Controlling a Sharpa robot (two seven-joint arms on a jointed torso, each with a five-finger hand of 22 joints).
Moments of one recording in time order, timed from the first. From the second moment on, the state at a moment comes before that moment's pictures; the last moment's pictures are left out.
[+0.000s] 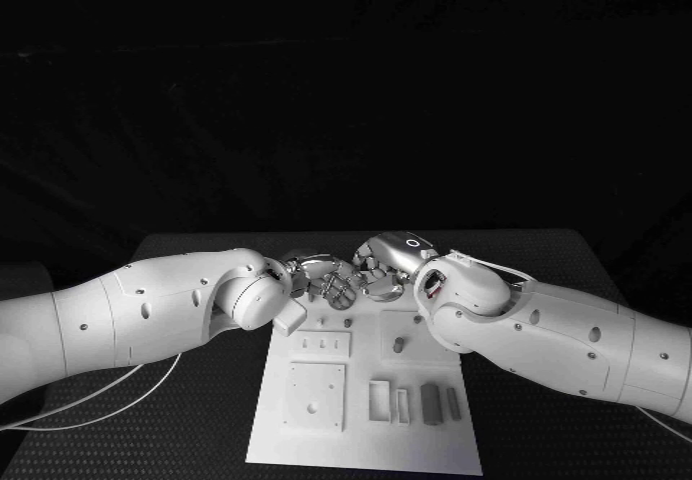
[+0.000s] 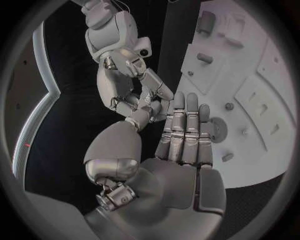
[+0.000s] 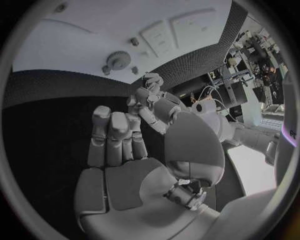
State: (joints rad) left arm 1.33 -0.70 -0.18 1.40 -0.23 -0.18 -0.15; left_hand 0.89 0.05 0.61 -0.25 0.34 1.00 0.10 0.34 0.50 1.29 0.05 0.24 0.21 1.04 0.06 0.48 0.70 0.04 0.66 -0.04 0.68 1.25; right arm 1.21 -0.54 -0.04 1.43 -1.68 -0.35 -0.28; right_hand 1.02 -0.17 0.86 -0.29 0.15 1.05 0.03 0.32 0.46 1.11 -0.05 1.20 1.00 1.30 -0.14 1.19 1.11 0.25 1.10 -0.04 1.06 1.30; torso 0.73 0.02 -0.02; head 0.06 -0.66
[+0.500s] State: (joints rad) left arm 1.33 -0.70 -0.18 1.40 -0.23 -0.18 -0.16; left_hand 0.88 0.05 0.62 -0.26 0.34 1.00 0.10 0.34 0.50 1.29 0.05 0.24 0.21 1.04 0.06 0.48 0.70 0.04 0.66 -0.04 0.68 1.25; right arm 1.21 -0.54 -0.04 1.44 -1.67 -0.34 -0.28; right_hand 1.02 -0.17 0.86 -0.29 0.15 1.05 0.03 0.32 0.46 1.11 -0.04 1.20 1.00 1.30 -0.14 1.19 1.11 0.25 1.10 -0.04 1.06 1.30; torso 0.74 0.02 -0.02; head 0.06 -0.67
